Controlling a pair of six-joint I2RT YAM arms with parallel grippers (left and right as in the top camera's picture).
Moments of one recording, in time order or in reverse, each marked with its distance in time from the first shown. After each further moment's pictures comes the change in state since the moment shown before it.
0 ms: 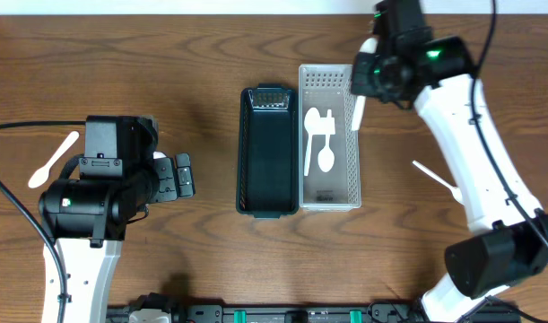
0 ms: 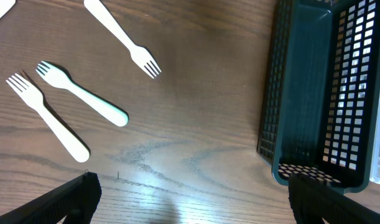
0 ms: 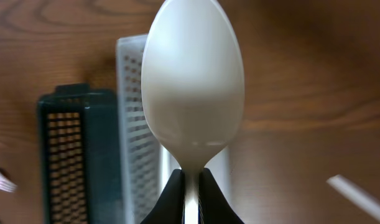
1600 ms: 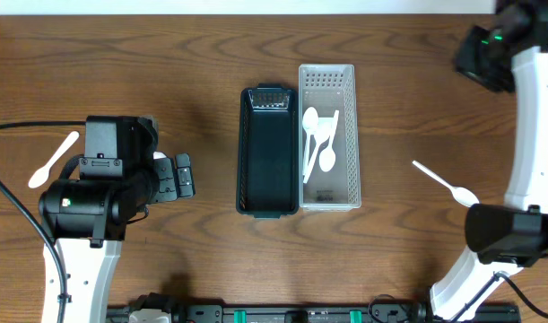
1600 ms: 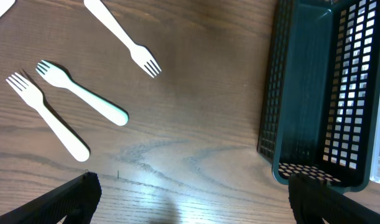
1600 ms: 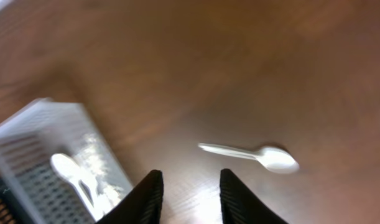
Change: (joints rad) left arm 0.000 0.000 0.000 -0.002 0.000 0.000; right arm -0.412 0.136 0.478 -0.524 0.128 0.046
